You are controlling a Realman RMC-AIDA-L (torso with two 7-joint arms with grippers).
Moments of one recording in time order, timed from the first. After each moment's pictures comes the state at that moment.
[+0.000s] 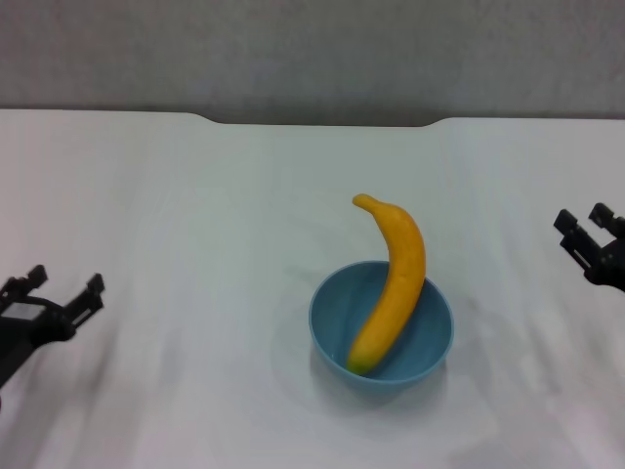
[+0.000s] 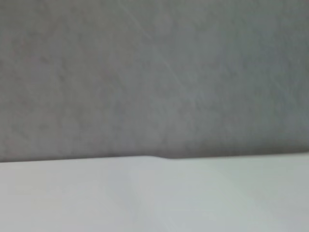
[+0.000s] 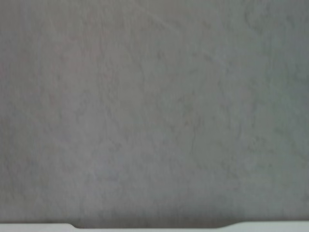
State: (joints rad) left arm -0.28 -2.05 -1.85 -0.31 0.62 -0.92 2.49; right arm 0.29 2.02 -1.44 -0.36 2.67 1.02 -2.41
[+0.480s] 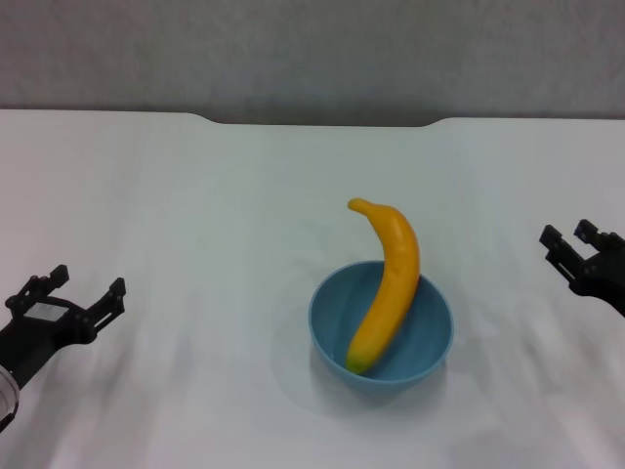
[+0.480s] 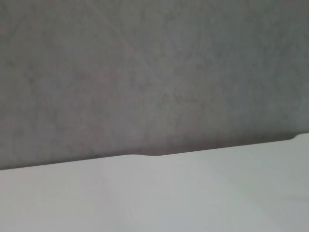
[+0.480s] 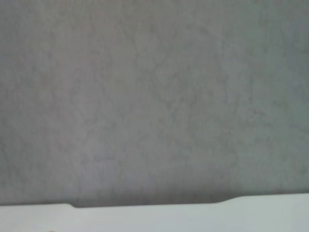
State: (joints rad) left arm -0.32 -2.06 -1.81 -0.26 0.57 -0.92 2.59; right arm 0.35 2.02 -1.48 -0.26 2.73 1.00 -2.42
